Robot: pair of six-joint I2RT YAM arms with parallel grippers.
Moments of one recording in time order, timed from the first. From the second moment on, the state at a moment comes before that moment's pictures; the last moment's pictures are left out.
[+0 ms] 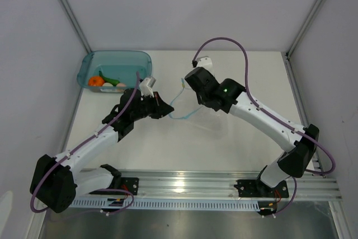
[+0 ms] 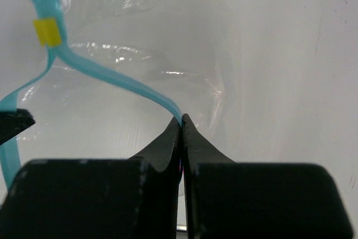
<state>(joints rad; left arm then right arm) -0.51 1.11 0.69 0.02 0.34 -0.59 0.89 1.57 1.64 -0.94 0.59 0.42</state>
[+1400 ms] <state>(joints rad) -0.19 1.30 1.14 -0.45 -0.34 -0.61 0.83 1.58 1.52 -0.80 0.42 0.37</state>
